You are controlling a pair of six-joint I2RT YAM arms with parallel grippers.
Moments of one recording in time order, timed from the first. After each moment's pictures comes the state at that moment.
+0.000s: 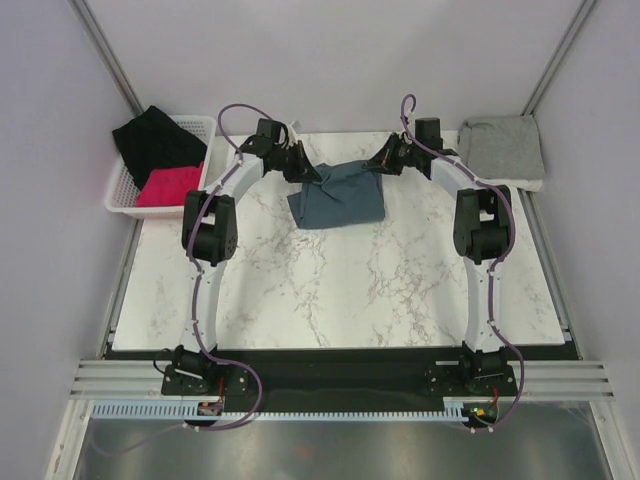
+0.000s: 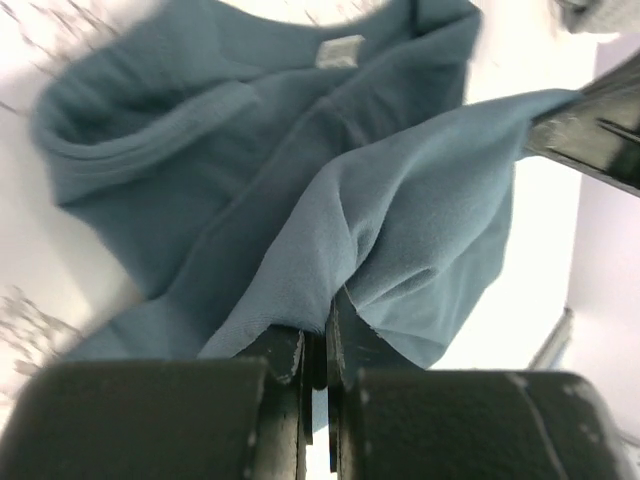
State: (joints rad) left arm -0.25 2.41 2.07 -0.47 0.63 -0.47; right arm 0.13 2.35 1.88 -0.17 -0.70 0.66
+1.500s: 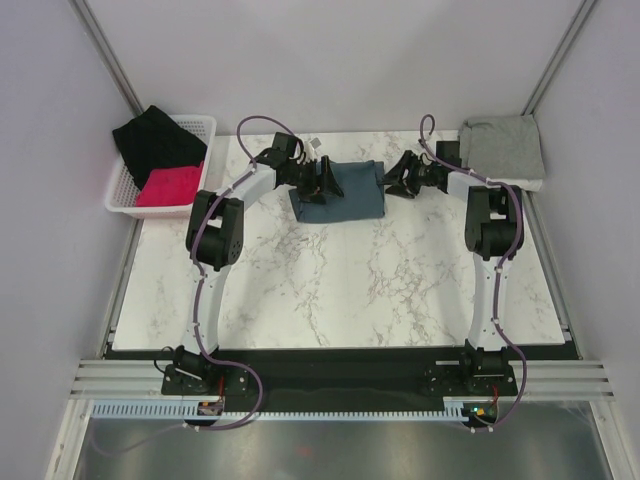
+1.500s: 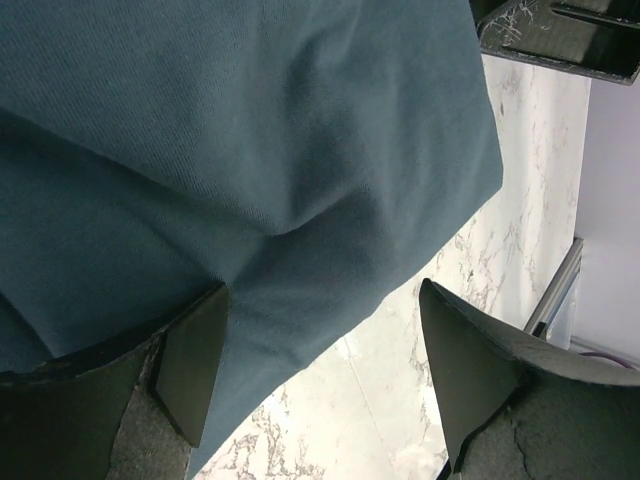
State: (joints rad) left arm -0.33 2.38 1.92 -0.41 0.69 -0.41; right arm 0.01 2.41 1.73 -0.10 -0.85 0.60
